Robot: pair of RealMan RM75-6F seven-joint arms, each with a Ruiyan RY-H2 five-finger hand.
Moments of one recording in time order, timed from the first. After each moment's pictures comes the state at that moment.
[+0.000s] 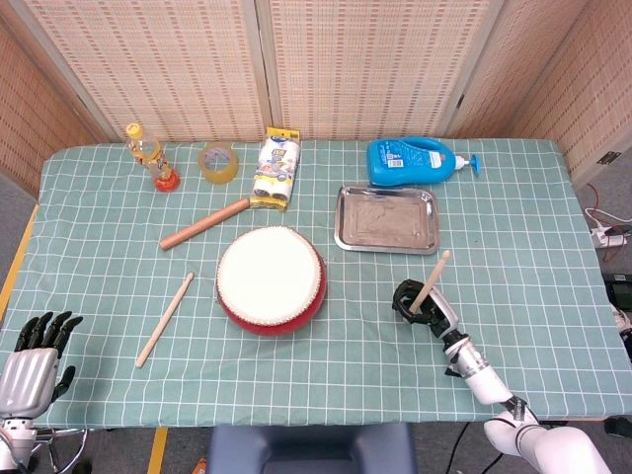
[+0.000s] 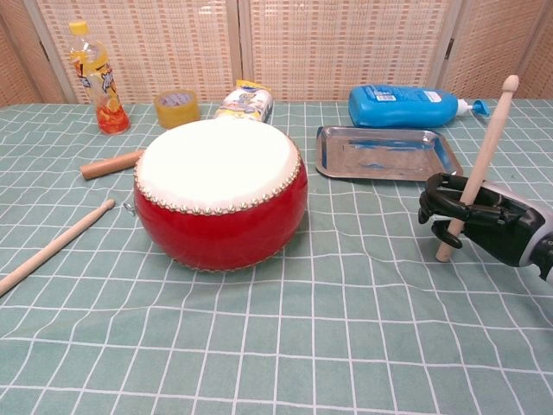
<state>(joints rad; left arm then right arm) -0.06 -1.17 -0.02 -1.65 1.43 1.45 0.22 0.51 -1.92 -0.05 -0.53 -1.62 1.21 1.90</state>
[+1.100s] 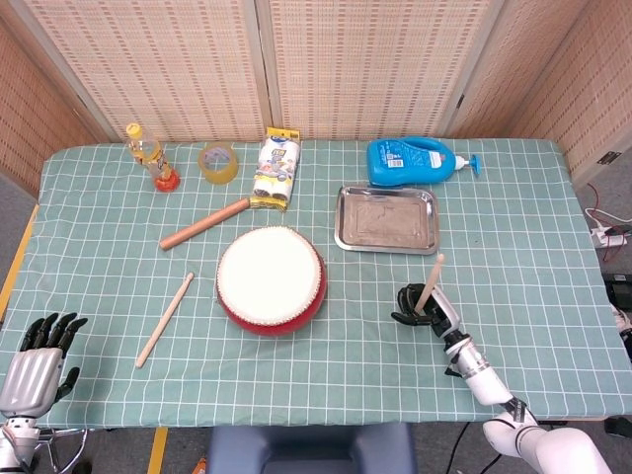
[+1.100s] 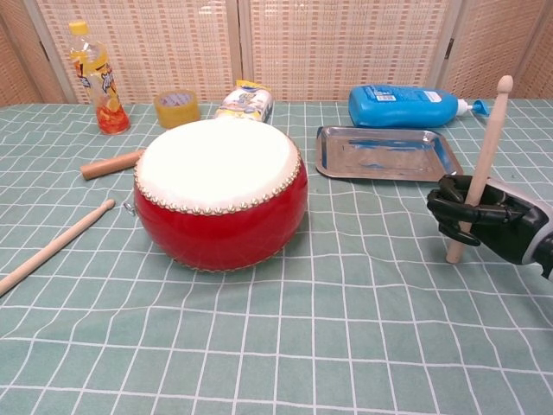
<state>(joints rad) -0.08 -1.16 -0.01 -1.66 1.42 1.42 0.21 0.51 -1.92 -0.03 -0.54 -1.60 1.22 1.85</state>
